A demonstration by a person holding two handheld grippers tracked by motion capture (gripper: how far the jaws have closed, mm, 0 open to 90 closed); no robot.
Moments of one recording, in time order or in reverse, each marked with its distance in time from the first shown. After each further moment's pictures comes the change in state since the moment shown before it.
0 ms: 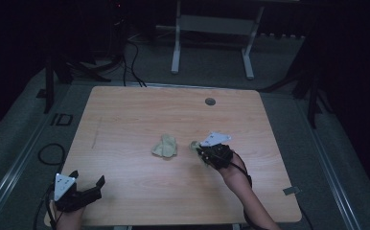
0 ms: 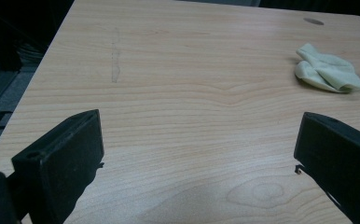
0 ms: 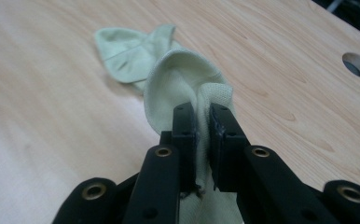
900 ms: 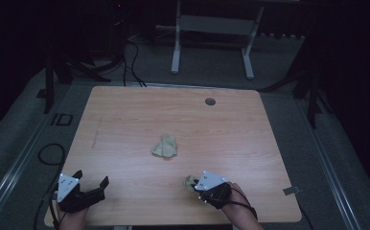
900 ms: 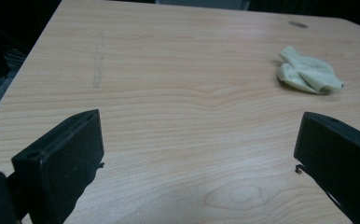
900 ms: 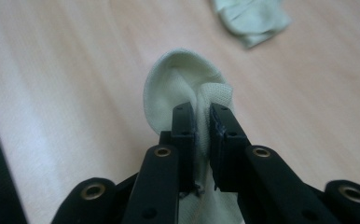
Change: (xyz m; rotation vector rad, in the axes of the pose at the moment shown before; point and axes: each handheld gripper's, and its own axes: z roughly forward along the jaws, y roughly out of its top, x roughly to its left) left arm -0.011 0.001 0.000 -0.009 -0.033 0.016; right arm 0.077 -0.054 -0.031 0.022 0.113 -0.206
